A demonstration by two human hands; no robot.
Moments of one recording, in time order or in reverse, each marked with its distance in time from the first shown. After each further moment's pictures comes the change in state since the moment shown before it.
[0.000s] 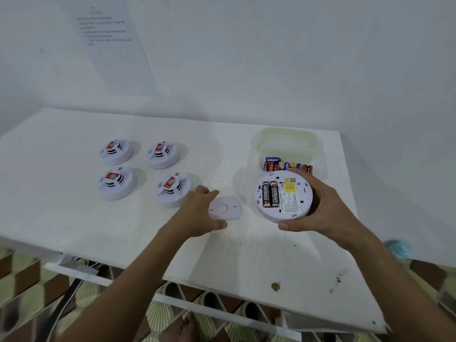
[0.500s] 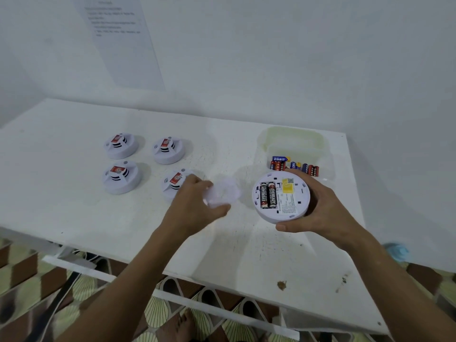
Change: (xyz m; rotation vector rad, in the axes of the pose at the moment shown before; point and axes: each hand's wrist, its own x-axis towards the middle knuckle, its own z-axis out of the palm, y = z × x) left_hand -0.029 -0.002 -0.019 -0.217 0.361 0.026; right_hand 0.006 -0.005 0.017 -0.015 -0.031 0.001
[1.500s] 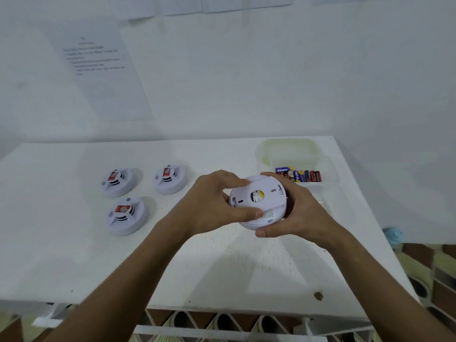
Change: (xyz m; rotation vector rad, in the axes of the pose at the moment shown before) left_hand 0.030 0.033 -0.085 -0.289 -0.321 0.291; right_hand 0.035 -0.039 0.074 -0.001 0.096 -0.054
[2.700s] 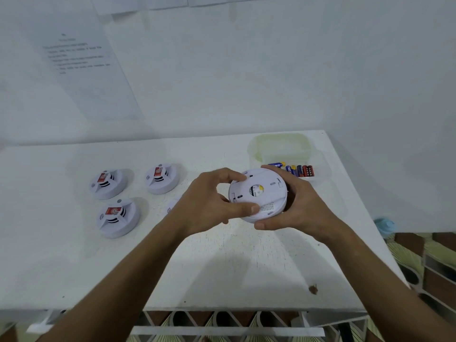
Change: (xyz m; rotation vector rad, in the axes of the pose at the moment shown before) left_hand 0.000 0.007 0.005 -0.178 -0.043 -0.056; right_hand -0.005 -0.004 -0.008 0.024 0.064 -0.006
